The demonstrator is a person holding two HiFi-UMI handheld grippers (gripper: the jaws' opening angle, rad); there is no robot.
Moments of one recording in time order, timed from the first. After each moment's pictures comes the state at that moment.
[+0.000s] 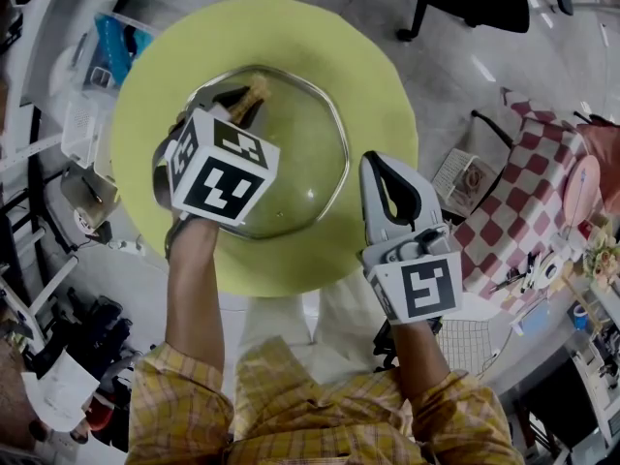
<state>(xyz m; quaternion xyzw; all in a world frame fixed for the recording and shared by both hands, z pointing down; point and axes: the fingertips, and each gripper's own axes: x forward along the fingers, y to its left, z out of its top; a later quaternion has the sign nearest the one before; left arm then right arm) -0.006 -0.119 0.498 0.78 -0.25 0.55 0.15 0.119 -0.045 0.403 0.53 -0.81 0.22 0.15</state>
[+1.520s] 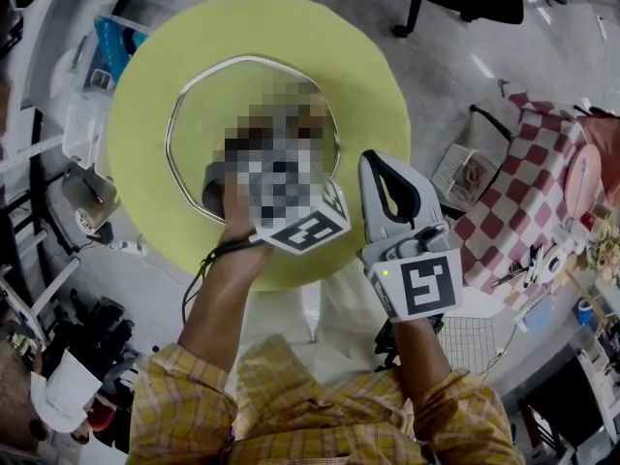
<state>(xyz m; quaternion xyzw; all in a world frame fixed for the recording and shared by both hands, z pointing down) 0.086 -0.054 0.502 0.81 -0.17 0.57 0.00 0.133 -0.019 0.401 0.53 -0.80 0.22 0.16</state>
